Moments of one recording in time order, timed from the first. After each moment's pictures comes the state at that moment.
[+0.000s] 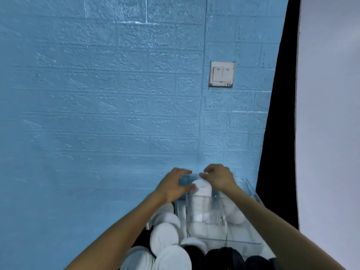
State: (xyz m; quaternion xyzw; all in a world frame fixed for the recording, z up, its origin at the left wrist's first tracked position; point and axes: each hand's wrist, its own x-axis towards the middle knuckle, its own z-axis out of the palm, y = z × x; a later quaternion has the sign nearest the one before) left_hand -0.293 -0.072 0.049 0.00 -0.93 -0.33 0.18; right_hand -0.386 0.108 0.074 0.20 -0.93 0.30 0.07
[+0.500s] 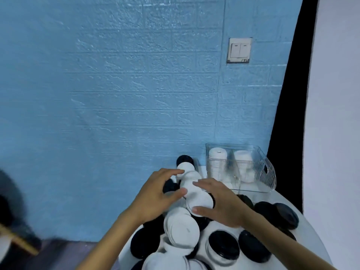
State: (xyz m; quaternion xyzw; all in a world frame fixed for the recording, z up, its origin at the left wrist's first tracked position) left_hand -0.041 -0.077 0.035 -0.02 -0.92 -0.32 0.23; right_hand -0.163 0.142 0.010 0.48 -0.83 0.28 0.01
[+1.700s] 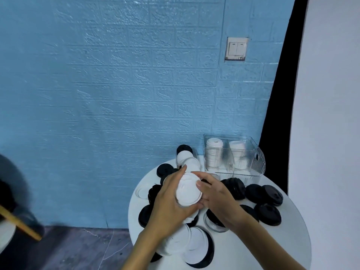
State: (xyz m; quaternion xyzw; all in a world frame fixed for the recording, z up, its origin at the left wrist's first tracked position) left_hand 0.020 -0.009 -0.006 0.01 -0.85 -0.41 0.32; right_hand -0.060 0.137 0.023 0.24 -0.58 0.74 -0.25
